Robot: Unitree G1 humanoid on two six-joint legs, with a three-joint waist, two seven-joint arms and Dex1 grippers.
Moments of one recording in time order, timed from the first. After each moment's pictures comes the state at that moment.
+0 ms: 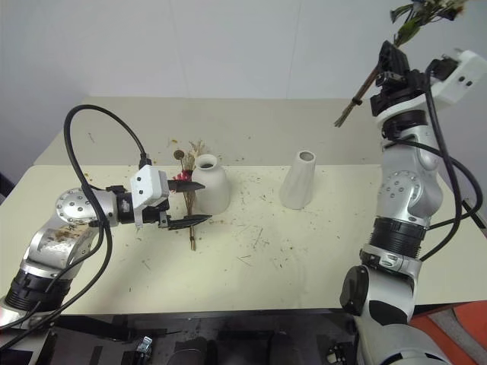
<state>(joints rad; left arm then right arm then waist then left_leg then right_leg) -0.50 0.74 -0.07 -0.22 -0.31 0.33 -1.02 -0.91 -0.34 -0.45 0.14 0.57 0.25 0.28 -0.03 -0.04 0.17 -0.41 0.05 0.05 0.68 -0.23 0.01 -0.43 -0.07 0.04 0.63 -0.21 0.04</state>
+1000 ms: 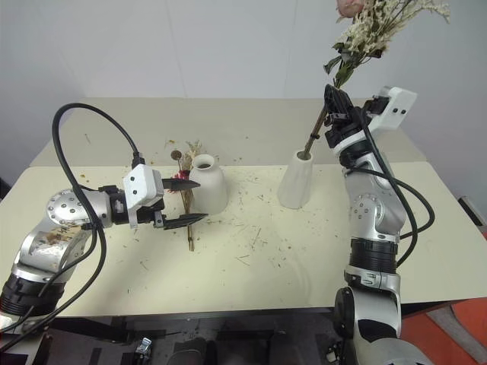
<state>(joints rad) -0.47 0.75 -0.04 -0.26 -0.32 0.35 -1.01 -0.79 -0.28 -0.32 0.13 0.57 0.24 0.33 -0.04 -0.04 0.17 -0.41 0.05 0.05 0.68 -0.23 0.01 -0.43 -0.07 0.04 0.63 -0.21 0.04</state>
